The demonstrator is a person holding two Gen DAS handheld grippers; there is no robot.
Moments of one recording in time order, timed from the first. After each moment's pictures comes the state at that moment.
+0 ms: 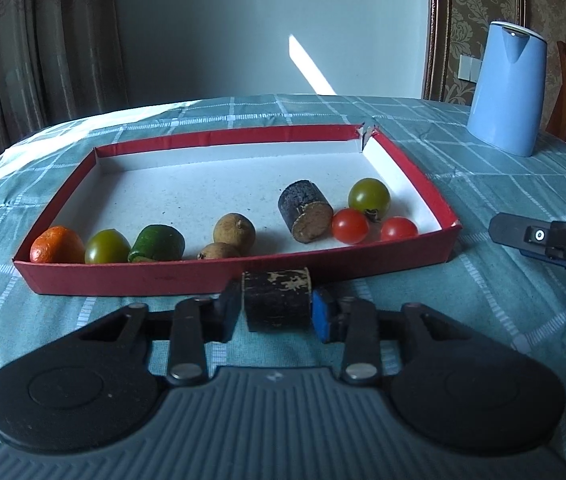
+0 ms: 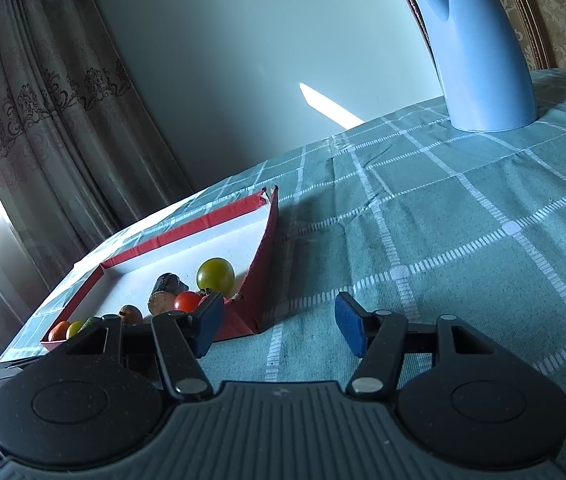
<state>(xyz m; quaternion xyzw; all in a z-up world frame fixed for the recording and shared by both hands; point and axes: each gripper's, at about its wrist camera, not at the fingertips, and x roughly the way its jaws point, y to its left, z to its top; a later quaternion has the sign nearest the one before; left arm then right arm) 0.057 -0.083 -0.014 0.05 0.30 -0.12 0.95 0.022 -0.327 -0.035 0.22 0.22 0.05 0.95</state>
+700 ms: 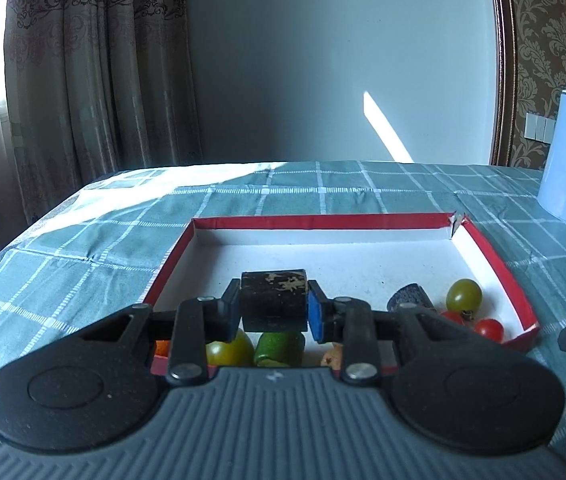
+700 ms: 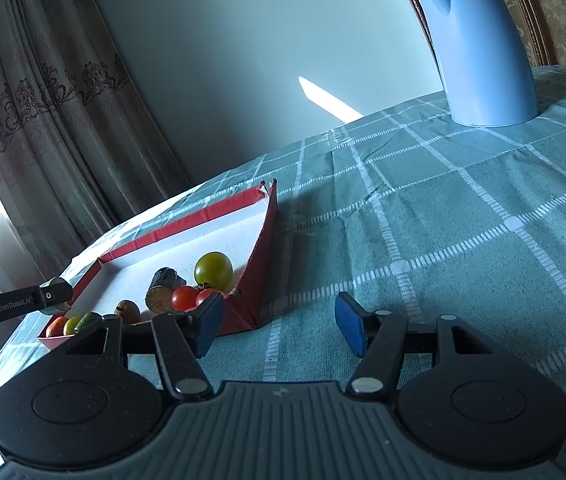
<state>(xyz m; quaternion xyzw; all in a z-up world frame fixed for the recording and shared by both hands) 0.087 -0.040 0.029 0.03 0.23 -0.02 0.97 0.025 -0.326 -0.036 0.22 0.23 0.05 0.95</state>
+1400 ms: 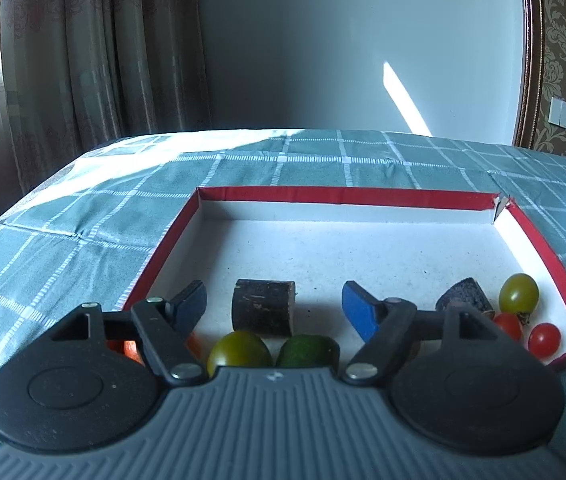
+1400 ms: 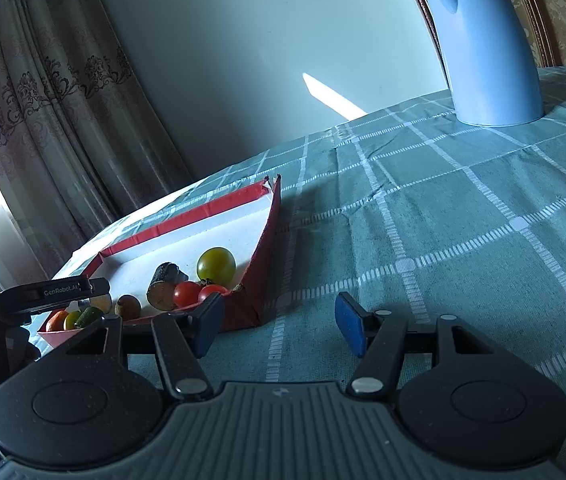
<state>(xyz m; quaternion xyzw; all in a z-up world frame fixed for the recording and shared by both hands) 0.130 -0.031 0.001 0.02 0.27 -0.01 0.96 0.027 -0.323 -0.036 0.21 0.23 0.06 0.95</state>
